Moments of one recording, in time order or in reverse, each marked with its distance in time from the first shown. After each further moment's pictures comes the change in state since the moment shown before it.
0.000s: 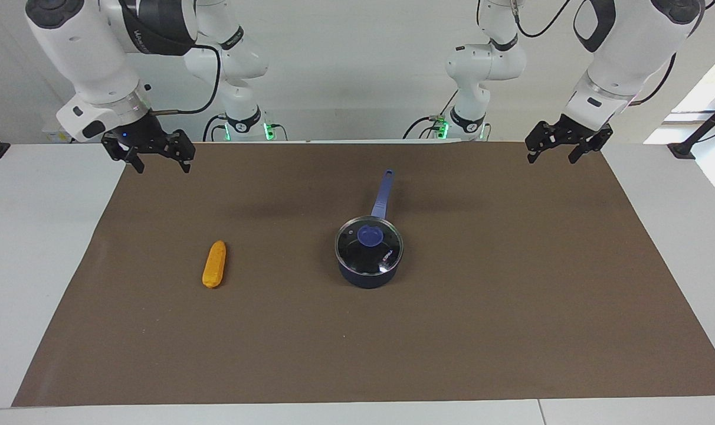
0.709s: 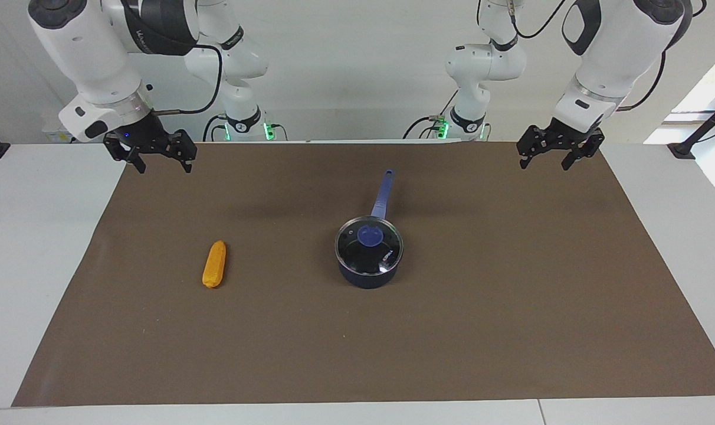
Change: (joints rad) left arm -0.048 0.003 -0.009 -0.022 -0.001 0.093 -0.001; right arm 0.003 0.000 0.005 -0.002 0.000 0.000 0.000
